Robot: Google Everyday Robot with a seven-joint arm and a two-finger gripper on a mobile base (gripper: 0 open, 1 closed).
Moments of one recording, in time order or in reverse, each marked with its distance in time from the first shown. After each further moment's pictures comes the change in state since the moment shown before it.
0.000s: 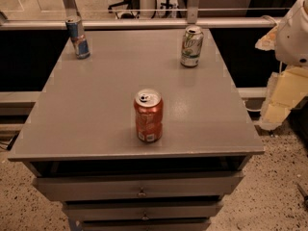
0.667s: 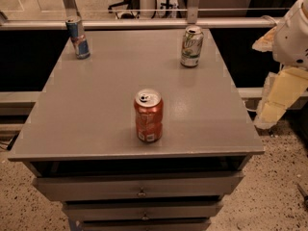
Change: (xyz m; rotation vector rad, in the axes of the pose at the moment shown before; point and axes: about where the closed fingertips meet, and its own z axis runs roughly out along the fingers) arm -0.003 -0.003 0.006 -0.009 -0.037 0.010
